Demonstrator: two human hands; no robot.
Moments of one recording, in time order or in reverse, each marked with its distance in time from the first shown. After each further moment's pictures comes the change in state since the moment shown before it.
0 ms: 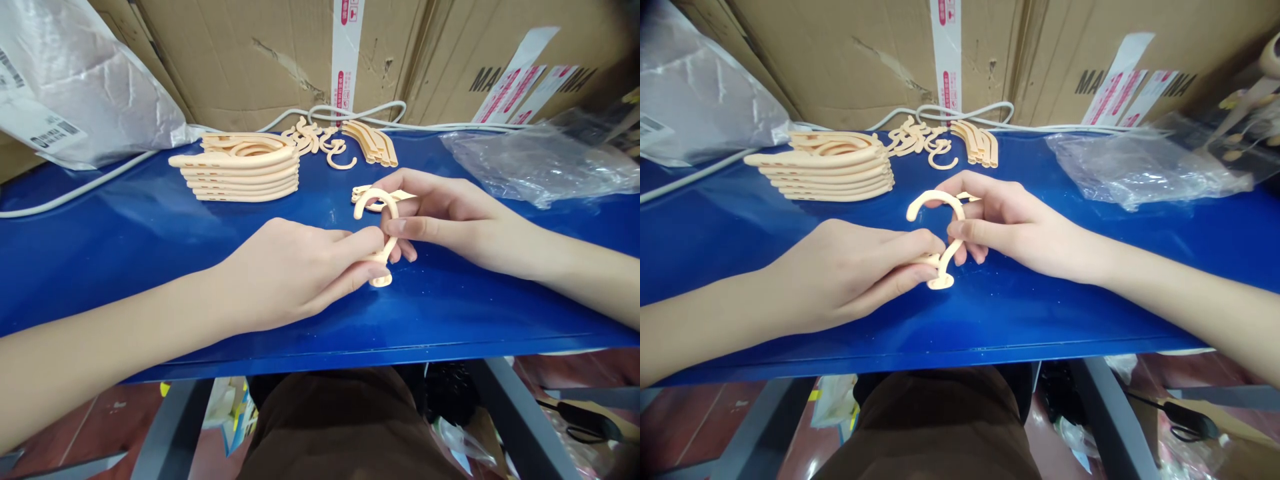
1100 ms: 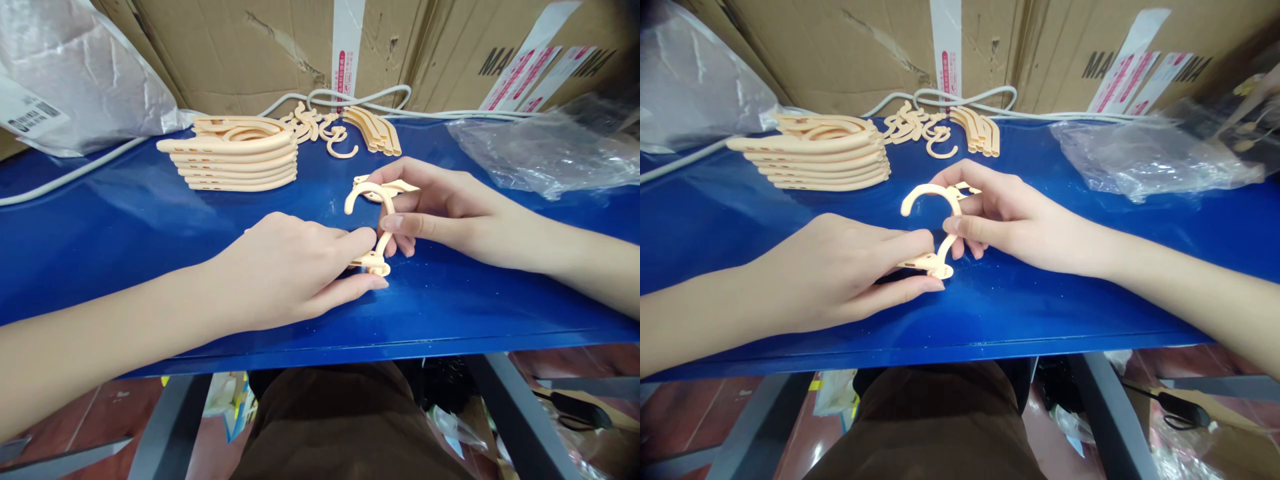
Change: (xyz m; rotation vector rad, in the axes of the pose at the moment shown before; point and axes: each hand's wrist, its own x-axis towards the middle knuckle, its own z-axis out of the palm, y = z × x) left_hand -0.005 -0.003 0.005 0.075 -0.079 -0.017; right_hand -0.001 0.005 -0.001 -0.090 -0.006 0.031
